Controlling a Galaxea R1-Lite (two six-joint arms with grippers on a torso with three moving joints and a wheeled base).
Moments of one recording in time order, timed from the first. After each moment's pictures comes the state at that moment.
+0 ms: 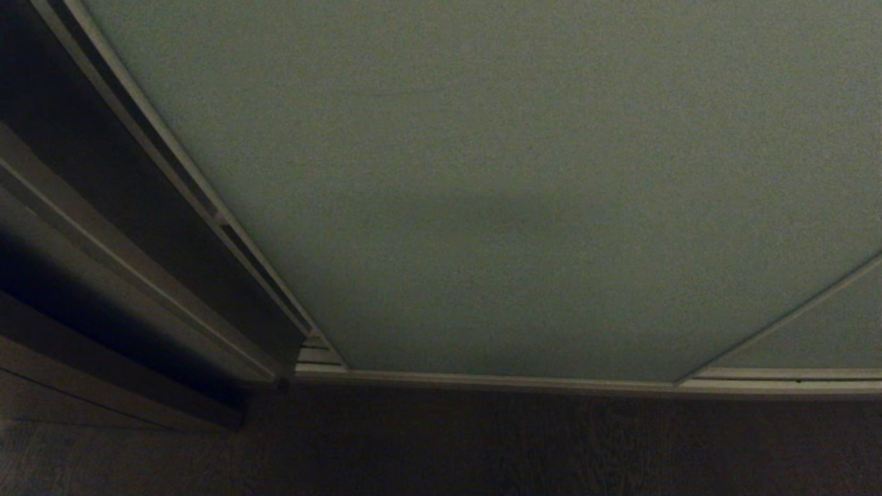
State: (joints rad) left arm 0.24 1.20 -1.25 -0.34 -0.18 -0.07; right arm -0.01 0.00 0.00 0.00 0.00 0.00
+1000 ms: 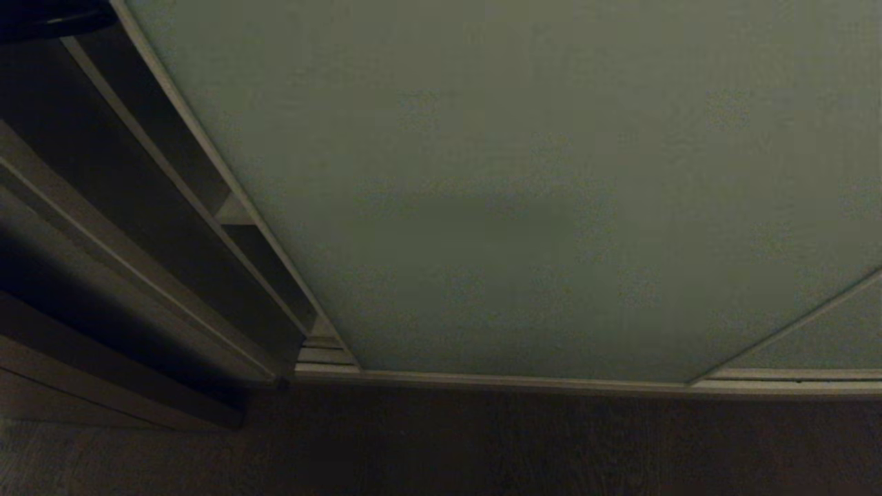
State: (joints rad) left arm 0.01 1.47 -1.54 -0.25 -0.17 -0.07; right arm -0.01 0.00 0.00 0.00 0.00 0.00
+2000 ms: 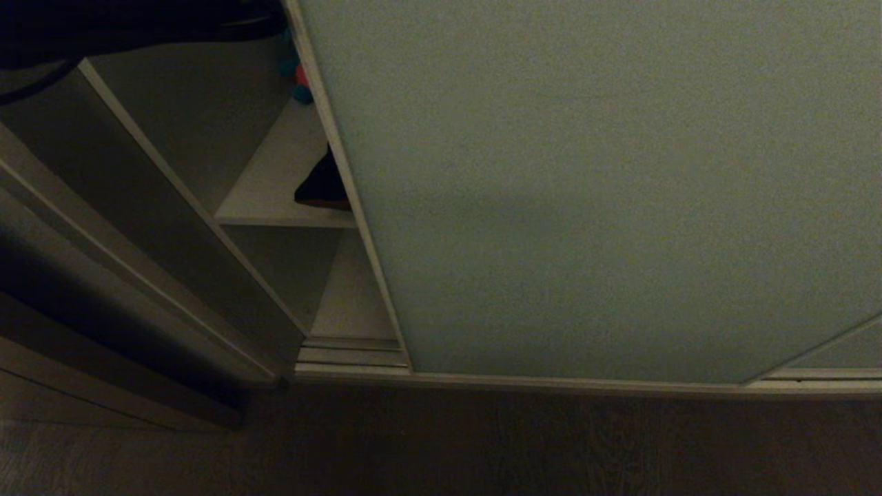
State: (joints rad) left arm -0.41 1.56 -1.69 -0.08 -0.05 -0.06; right arm -0.01 0.00 0.00 0.00 0.00 0.00
